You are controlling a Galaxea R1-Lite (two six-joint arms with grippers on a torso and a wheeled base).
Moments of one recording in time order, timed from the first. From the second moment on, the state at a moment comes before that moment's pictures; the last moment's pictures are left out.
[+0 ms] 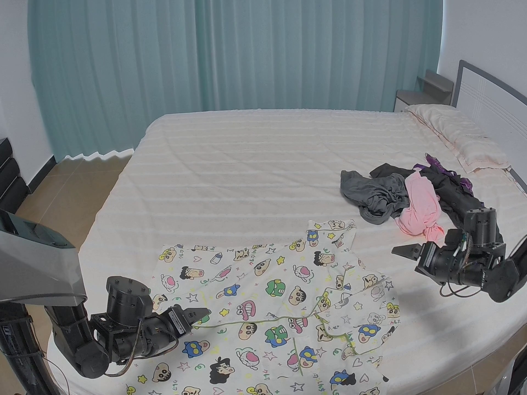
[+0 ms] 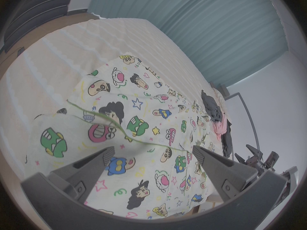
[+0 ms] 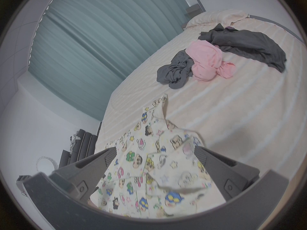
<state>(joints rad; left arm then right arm) -0.44 2.07 -0.15 -1.21 -0.04 -0.94 0.12 1.86 -0.49 -0.78 0.25 0.62</state>
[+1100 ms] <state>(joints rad) -0.42 2.27 -0.05 -1.55 -0.05 -0.95 0.19 2.44 -1.24 -0.39 0.25 0.34</state>
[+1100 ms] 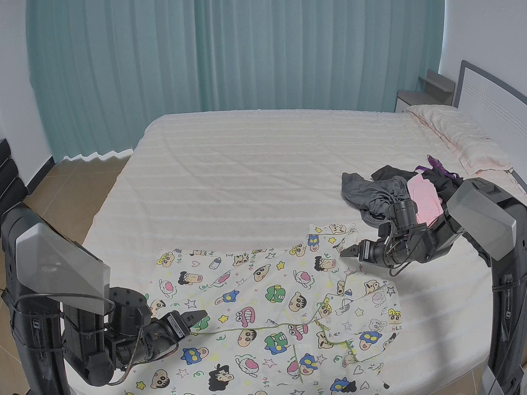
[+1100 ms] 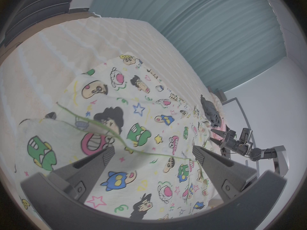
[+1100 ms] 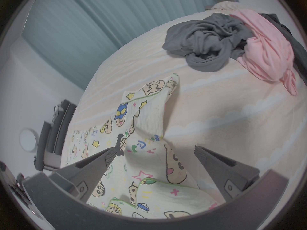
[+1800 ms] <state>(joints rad) -0.42 2.30 -0.04 -1.55 -0.05 -0.94 0.13 2.44 -1.21 -0.31 0.35 0.33</state>
